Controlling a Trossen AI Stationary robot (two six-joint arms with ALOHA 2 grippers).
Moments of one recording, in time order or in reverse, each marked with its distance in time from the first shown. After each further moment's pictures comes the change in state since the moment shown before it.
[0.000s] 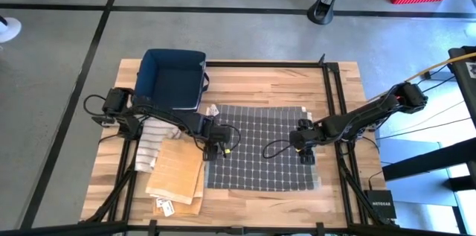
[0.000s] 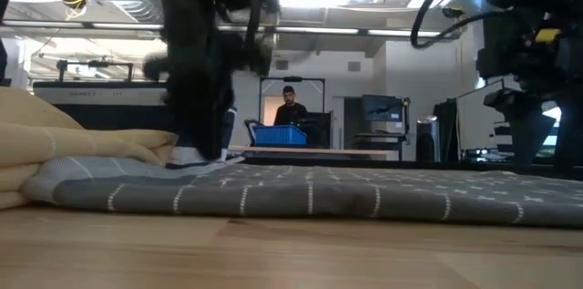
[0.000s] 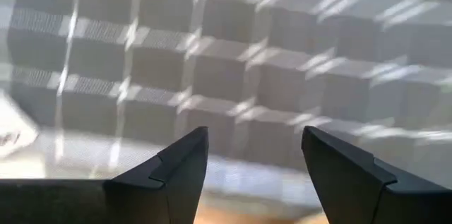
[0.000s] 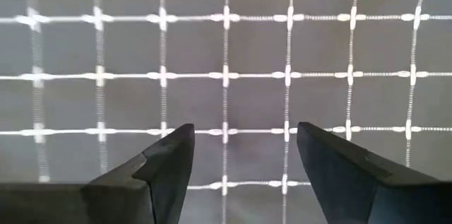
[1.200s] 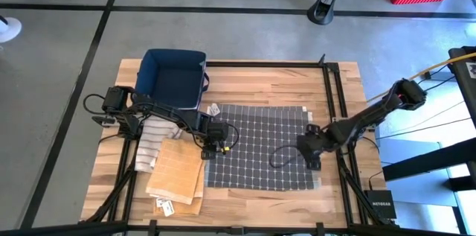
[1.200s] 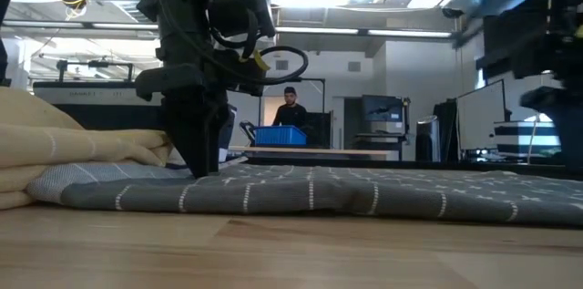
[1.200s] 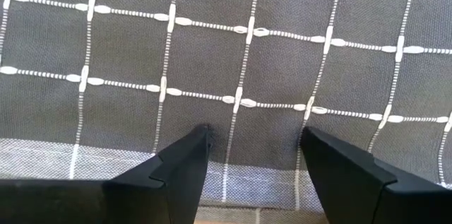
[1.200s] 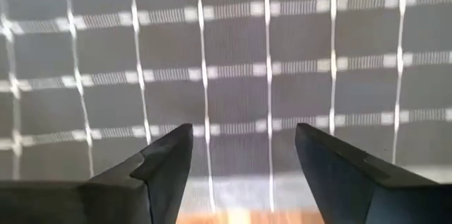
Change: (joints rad) left arm 0.050 0.022 -0.109 0.117 0.127 0.048; right arm 0.164 -0.035 -0.001 -0.108 -0.011 0.244
